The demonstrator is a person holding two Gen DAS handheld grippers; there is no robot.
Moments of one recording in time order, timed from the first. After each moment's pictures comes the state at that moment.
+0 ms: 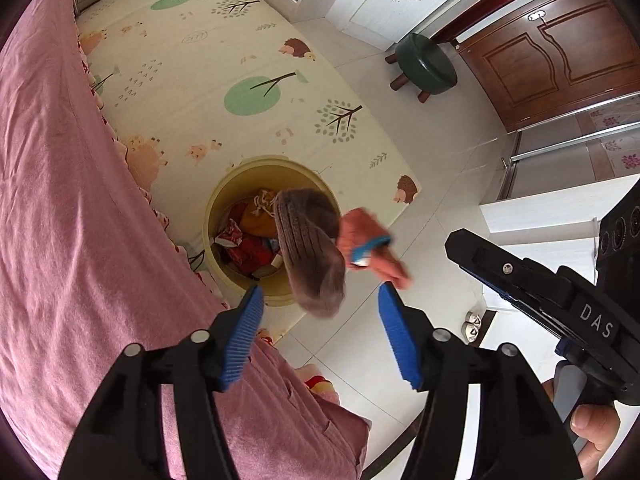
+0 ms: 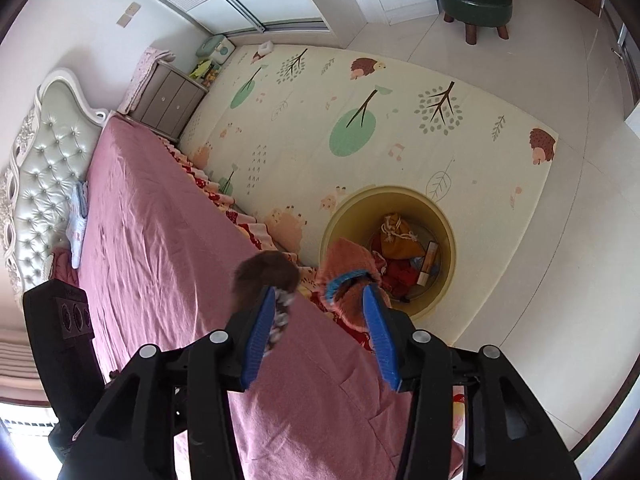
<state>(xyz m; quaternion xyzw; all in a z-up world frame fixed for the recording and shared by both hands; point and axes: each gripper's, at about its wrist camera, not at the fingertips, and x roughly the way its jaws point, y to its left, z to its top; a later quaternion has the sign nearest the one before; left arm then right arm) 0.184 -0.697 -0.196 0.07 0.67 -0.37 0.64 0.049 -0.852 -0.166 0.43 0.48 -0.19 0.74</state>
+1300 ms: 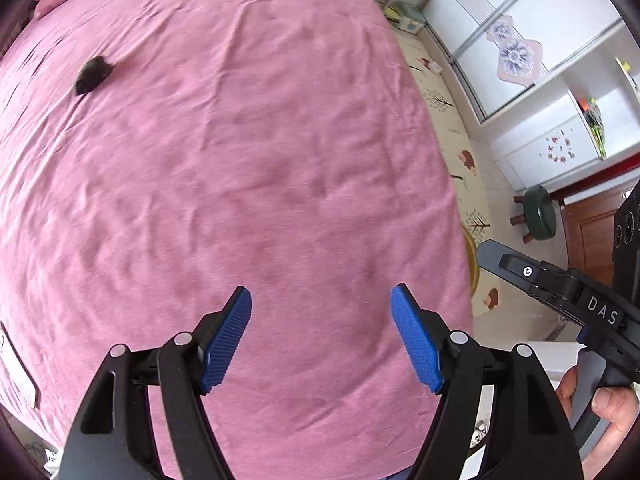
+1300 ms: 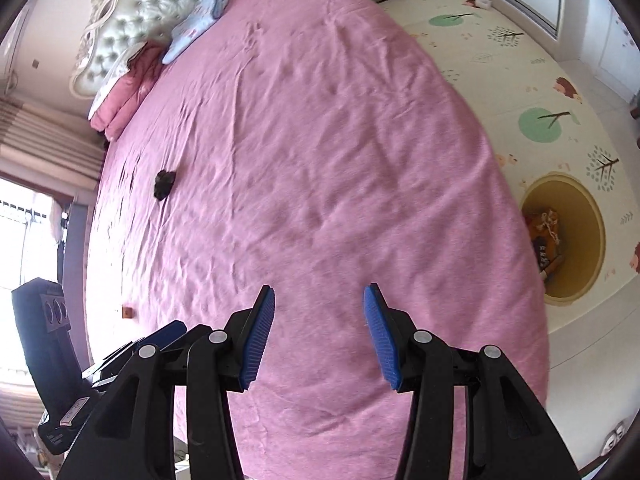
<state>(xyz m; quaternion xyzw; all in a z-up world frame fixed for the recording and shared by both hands) 0.148 -0.252 -0.134 -0.10 0.62 -0.09 0.77 0.143 -0.465 -0.124 0.23 0.59 0.09 0.77</state>
